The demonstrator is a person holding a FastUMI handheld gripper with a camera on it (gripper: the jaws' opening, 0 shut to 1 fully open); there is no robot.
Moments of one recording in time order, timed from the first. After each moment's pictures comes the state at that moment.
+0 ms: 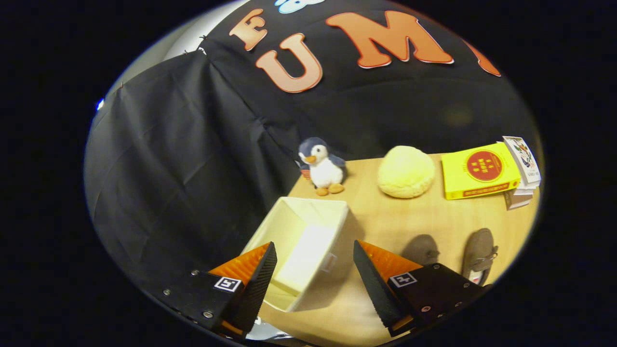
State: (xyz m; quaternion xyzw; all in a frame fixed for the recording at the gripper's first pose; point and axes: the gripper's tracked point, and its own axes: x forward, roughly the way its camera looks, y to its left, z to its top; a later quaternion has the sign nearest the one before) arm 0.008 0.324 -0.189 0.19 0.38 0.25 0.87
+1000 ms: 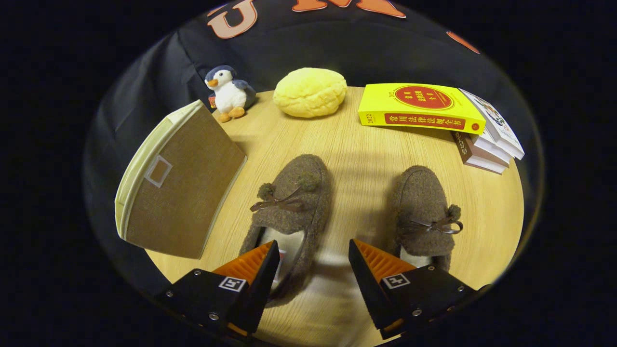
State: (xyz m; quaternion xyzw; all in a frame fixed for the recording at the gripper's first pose) arm -0.026 0.204 -0.400 0.06 0.53 0.16 0.83
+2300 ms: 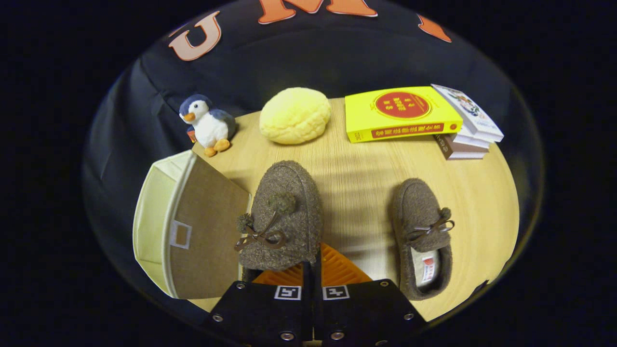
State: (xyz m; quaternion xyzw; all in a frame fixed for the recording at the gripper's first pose) arm 0.011 0.234 -0.314 0.12 0.52 0.05 0.85
